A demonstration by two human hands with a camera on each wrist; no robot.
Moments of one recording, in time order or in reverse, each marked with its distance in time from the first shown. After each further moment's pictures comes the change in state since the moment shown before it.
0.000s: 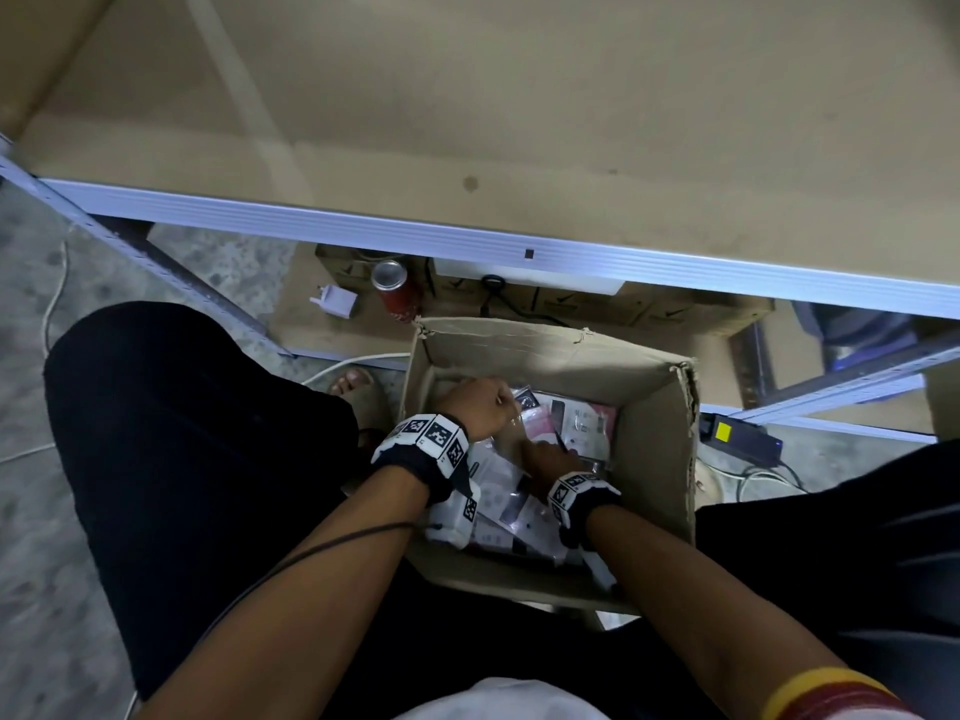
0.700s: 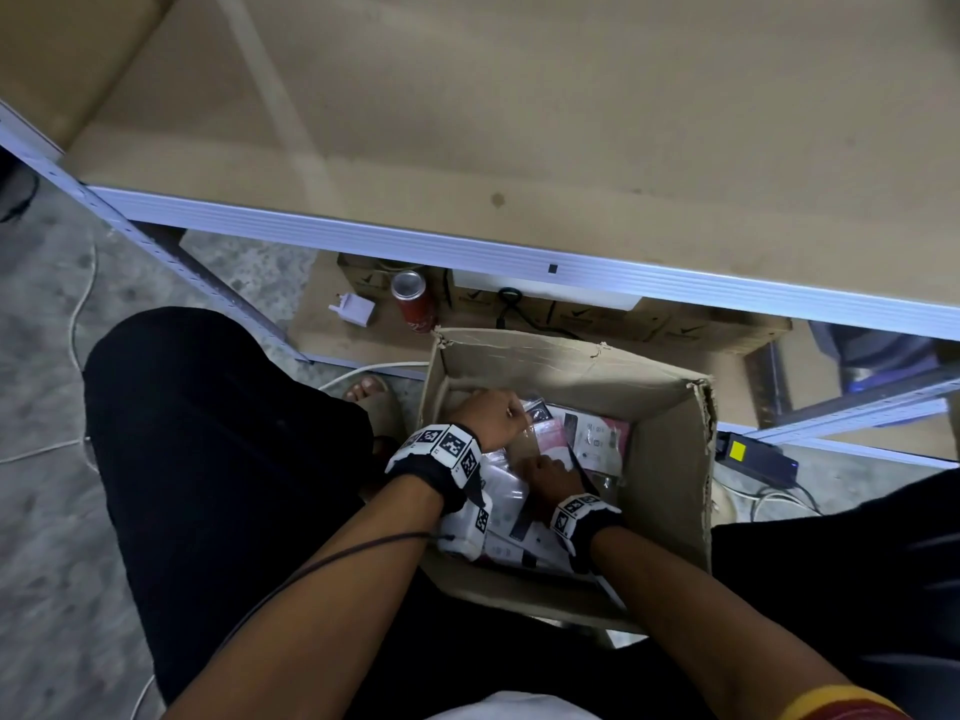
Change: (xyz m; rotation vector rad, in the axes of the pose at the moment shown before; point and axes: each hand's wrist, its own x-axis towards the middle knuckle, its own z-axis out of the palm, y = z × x) left_hand 0.001 -0.008 0.001 -0.032 -0.009 -0.023; right_hand -0.001 -0.017 0.008 -0.066 -0.032 -0.017
